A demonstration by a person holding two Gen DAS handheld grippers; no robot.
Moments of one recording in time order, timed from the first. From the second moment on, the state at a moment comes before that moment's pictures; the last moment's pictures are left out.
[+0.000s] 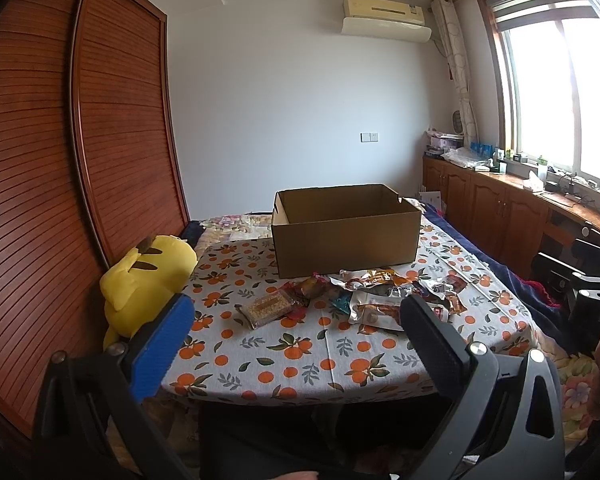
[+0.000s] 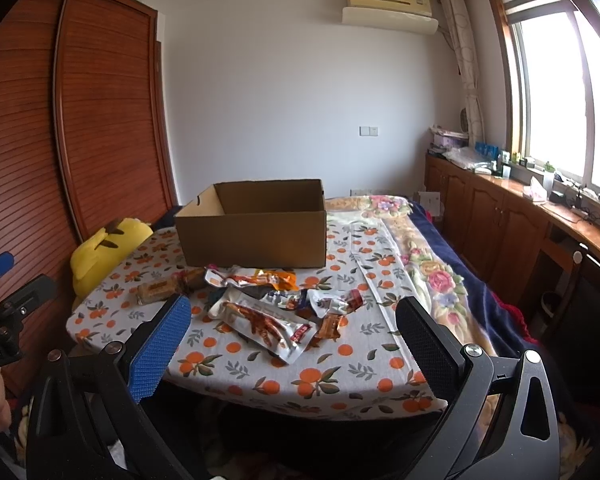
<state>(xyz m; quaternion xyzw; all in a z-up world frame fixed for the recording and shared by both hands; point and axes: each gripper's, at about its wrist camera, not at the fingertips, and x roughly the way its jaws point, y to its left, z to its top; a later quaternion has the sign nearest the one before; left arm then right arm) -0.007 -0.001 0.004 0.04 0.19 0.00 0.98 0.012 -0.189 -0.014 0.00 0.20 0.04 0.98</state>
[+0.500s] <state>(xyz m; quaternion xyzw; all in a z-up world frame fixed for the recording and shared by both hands) -0.007 -0.002 0.004 0.04 0.19 0.00 0.98 0.012 -0.189 -0.014 0.00 0.20 0.04 0.98</state>
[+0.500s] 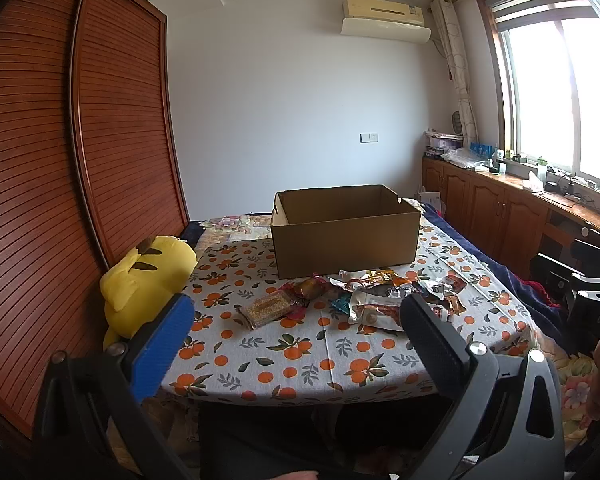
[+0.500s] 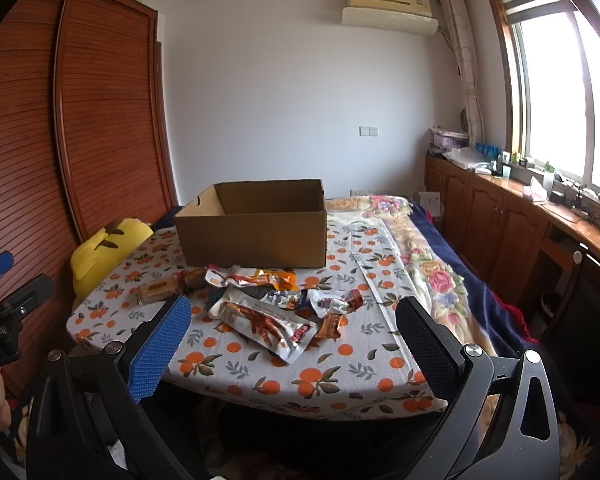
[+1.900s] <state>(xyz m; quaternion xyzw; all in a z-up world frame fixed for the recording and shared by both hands) -0.007 -0.001 0.009 0.03 0.19 -0.01 0.98 0.010 -0.190 -0.013 0.00 0.20 0.04 0.98</state>
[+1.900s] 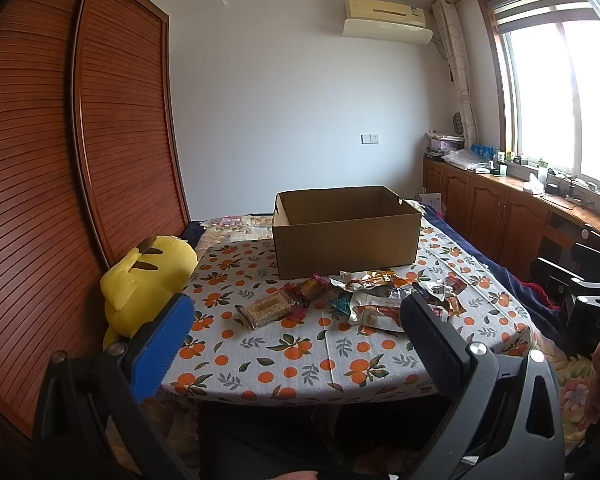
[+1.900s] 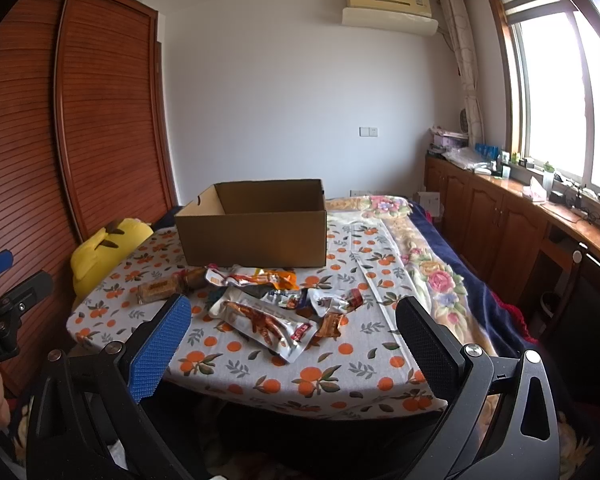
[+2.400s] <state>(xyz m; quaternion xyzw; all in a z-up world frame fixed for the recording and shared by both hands) 0.012 0.001 -0.011 0.03 0.23 -0.02 0.97 0.028 -0.188 -0.034 -0.01 0.23 0.04 0.97</state>
